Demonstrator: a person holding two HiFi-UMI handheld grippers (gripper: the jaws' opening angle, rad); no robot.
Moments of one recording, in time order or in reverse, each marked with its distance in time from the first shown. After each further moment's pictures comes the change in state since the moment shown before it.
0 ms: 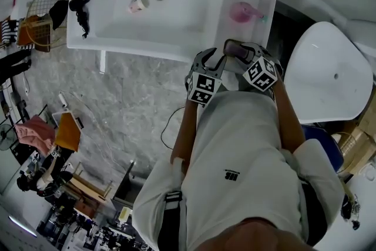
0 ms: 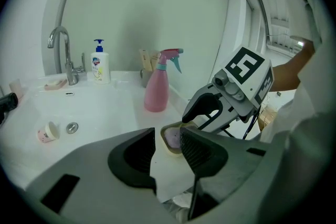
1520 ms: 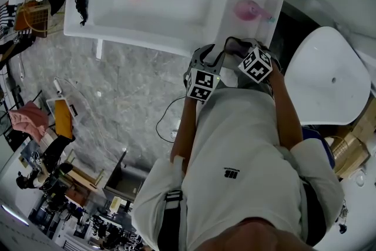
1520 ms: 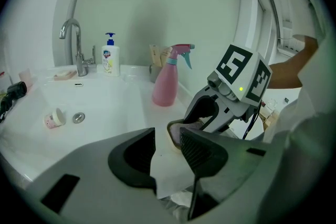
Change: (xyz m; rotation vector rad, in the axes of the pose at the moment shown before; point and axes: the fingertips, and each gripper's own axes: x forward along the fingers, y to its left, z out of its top) left arm 0.001 0.016 -0.014 -0.079 0.024 0.061; right arm 0.030 0.003 -0.005 0.054 0.151 0.117
